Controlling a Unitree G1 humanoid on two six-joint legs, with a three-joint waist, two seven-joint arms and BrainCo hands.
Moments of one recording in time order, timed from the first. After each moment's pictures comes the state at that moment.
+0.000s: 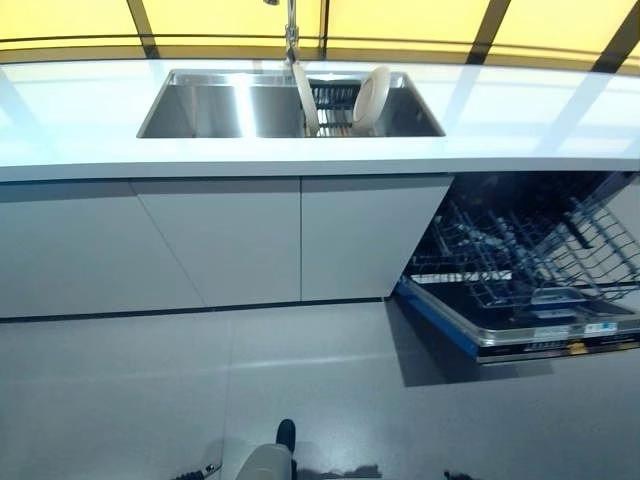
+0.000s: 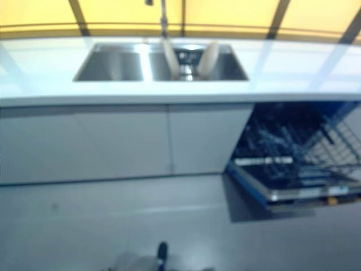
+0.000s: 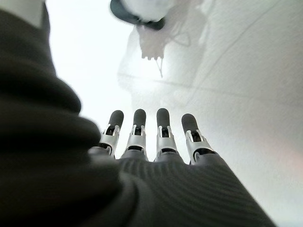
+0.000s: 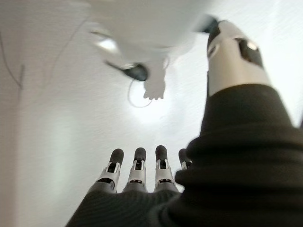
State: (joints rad) left arm -0.02 0.29 -0.12 1.23 -0.41 0.27 0.18; right arm -0.05 -0.24 0.25 1.27 0.05 0.11 -0.02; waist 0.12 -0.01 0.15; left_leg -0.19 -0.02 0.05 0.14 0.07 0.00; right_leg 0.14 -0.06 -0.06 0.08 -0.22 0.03
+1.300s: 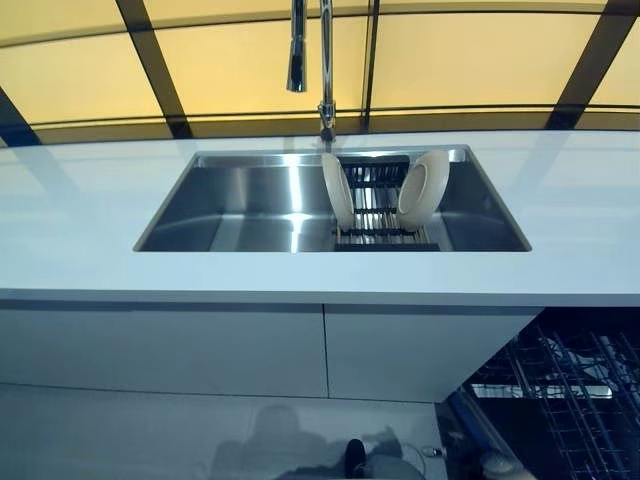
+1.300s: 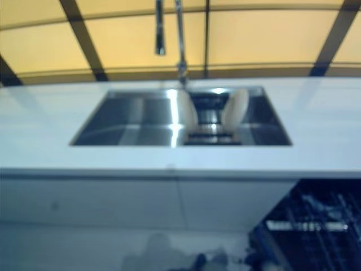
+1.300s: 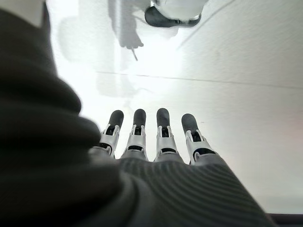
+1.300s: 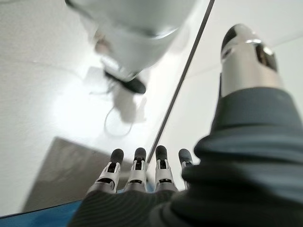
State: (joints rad) left arm 0.03 0.28 -0.17 1.23 -0.18 0.28 0.14; right arm -0.05 -0.39 0.30 1.01 0.04 0.07 0.33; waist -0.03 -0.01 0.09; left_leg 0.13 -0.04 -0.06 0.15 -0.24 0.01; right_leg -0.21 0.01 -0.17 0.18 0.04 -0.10
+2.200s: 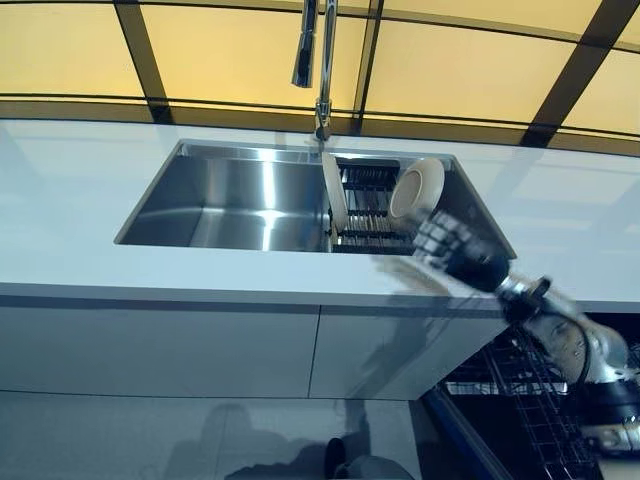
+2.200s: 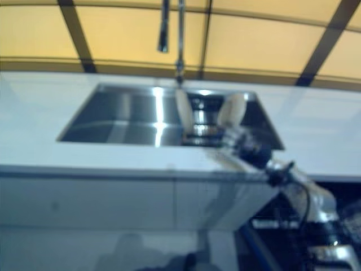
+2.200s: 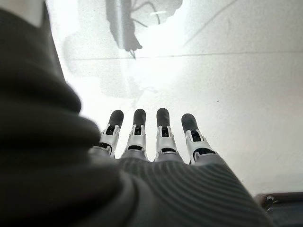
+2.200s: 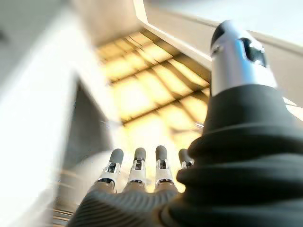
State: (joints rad) left arm 0.05 0.38 -0.10 1.25 -0.05 0.24 0.10; right arm -0.38 -0.72 -0.12 0.14 1.24 0.33 0.47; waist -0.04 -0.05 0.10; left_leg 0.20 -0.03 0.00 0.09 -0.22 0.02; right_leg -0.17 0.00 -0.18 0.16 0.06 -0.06
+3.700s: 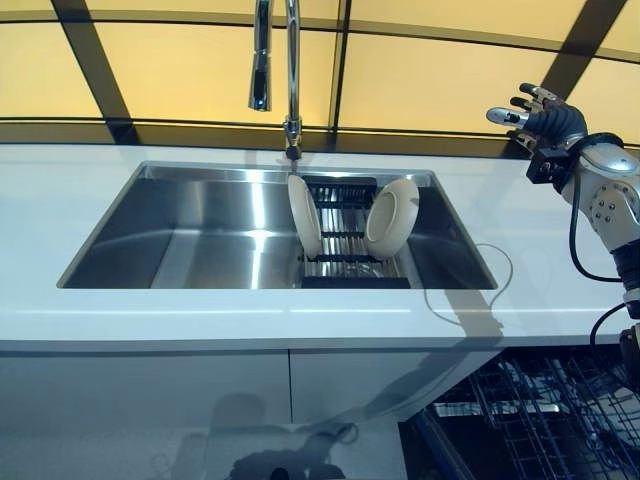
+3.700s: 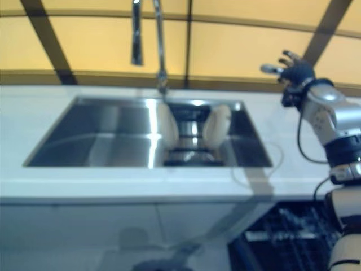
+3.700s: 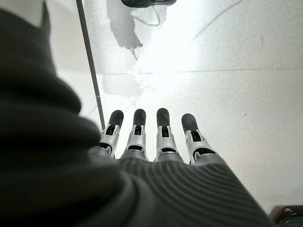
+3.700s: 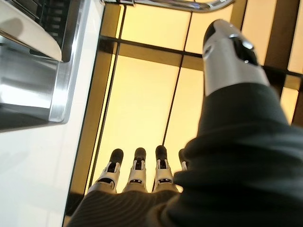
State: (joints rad) left arm 0.01 0.37 -0.14 1.24 -0.14 0.25 0.13; right arm -1.05 -0.95 0.34 0.52 0.83 0.45 -0.07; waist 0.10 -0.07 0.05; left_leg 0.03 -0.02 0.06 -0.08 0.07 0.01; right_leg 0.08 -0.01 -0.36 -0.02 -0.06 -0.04
